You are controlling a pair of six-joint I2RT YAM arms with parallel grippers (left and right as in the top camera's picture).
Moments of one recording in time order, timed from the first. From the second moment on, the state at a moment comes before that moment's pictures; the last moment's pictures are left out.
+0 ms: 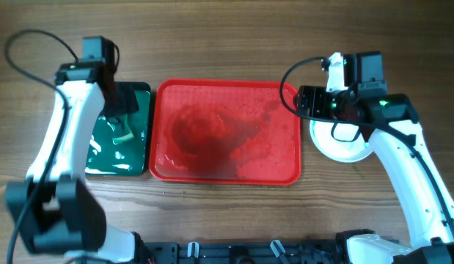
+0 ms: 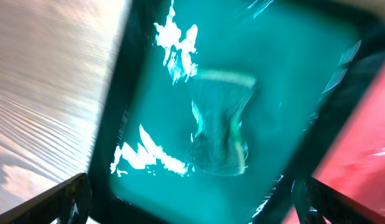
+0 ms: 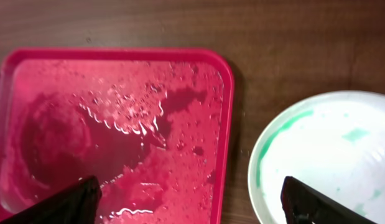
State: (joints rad) left arm 0.04 1.67 1.37 -1.04 -0.29 -0.24; right arm 0.12 1.39 1.16 -0.80 -0.19 0.17
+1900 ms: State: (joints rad) left arm -0.04 1.44 1.42 -1.05 -0.29 -0.28; right arm 0.12 0.39 0.48 -0.06 -0.11 0.06
